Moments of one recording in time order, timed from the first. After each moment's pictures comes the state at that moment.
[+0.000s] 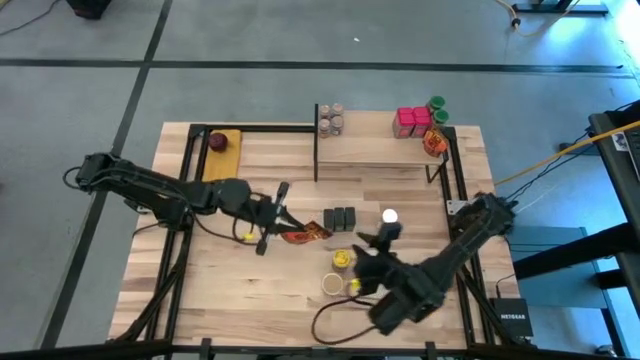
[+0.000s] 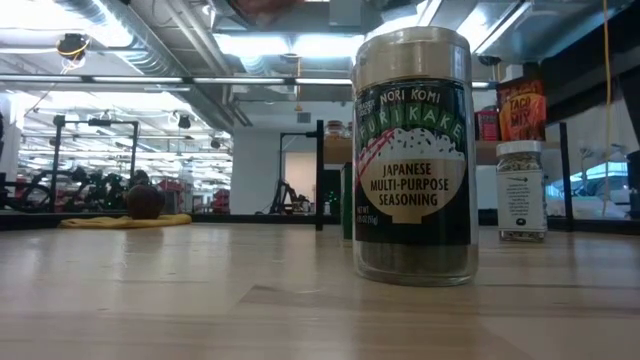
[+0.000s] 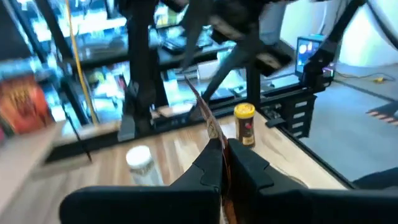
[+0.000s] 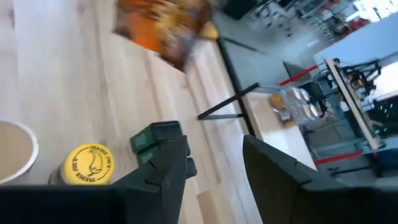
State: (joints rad) left arm -0.15 1.23 0.77 0.34 0.09 0.16; right arm 0.71 1.91 1.91 -1.54 1.03 0.76
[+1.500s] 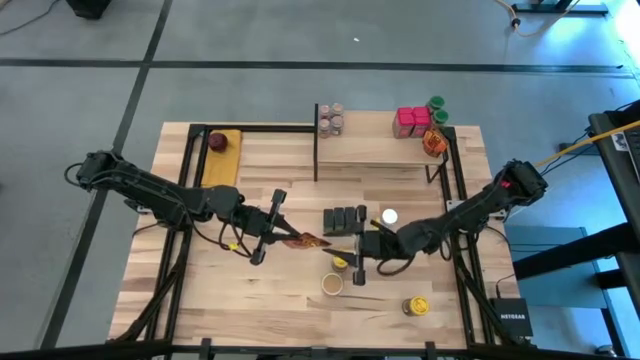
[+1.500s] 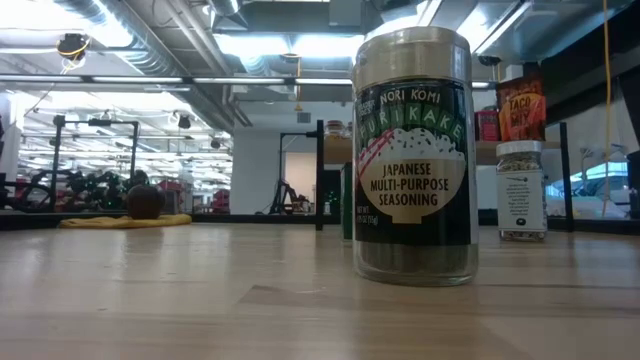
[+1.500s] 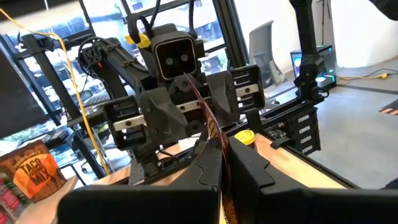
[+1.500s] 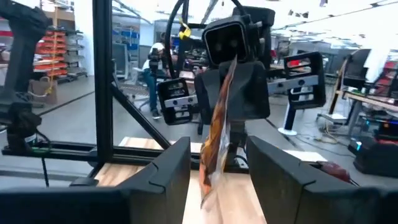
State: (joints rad) left arm -0.23 1.23 0.72 0.54 0.07 0.34; right arm 0.45 1.53 0.82 0.83 0.46 -0.15
